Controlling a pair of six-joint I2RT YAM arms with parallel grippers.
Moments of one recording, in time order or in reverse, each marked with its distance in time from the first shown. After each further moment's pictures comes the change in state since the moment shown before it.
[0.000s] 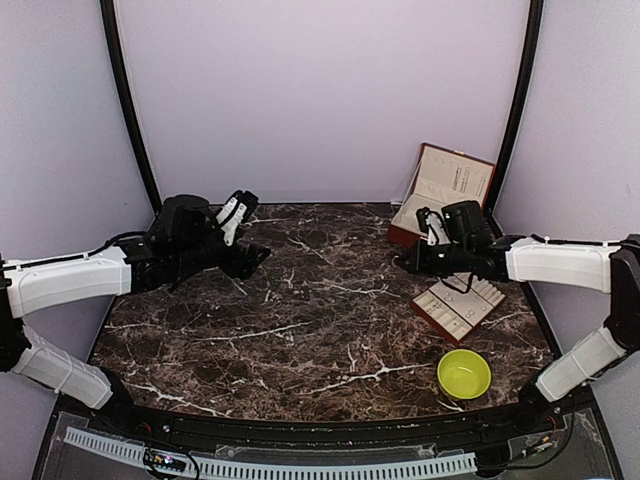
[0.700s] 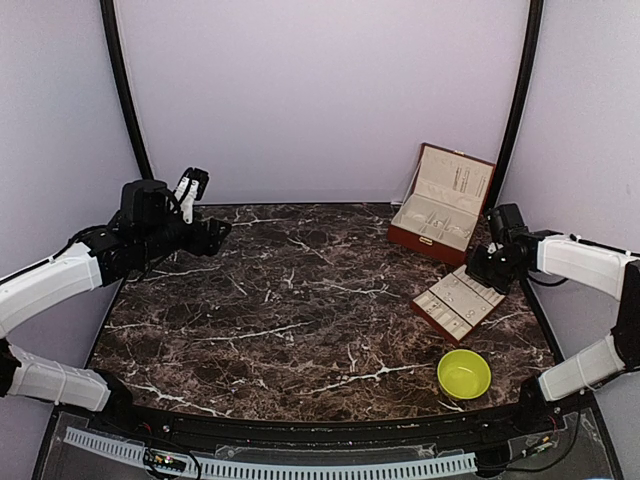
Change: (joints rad) left arm 0.206 -0.160 0.024 -0.135 -0.021 -0.135; right arm -0.338 -0.128 -0.035 -0.424 0.325 0.158
